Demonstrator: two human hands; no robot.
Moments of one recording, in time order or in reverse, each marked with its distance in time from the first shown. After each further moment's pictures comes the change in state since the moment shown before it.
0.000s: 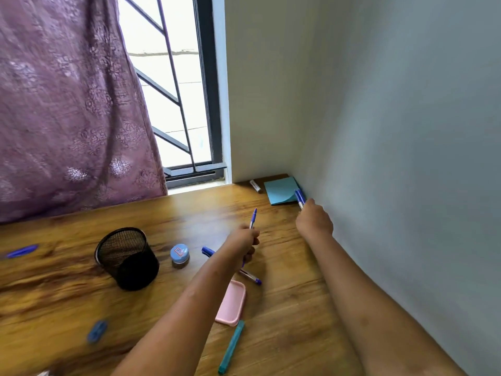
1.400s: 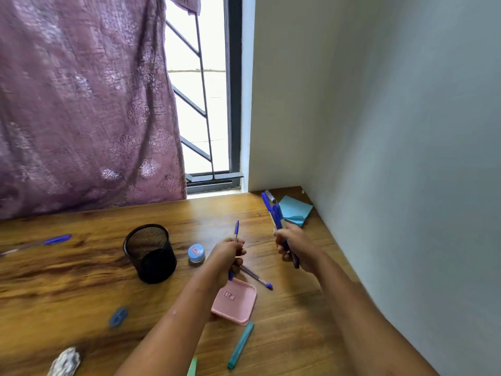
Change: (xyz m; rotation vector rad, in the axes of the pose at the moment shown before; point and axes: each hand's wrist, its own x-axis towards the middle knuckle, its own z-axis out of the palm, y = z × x) left_hand -0.020 -0.026 -0.044 -0.309 0.148 -0.020; right_hand -0.064 -0.031 -0.011 0.923 -0.688 -0.094
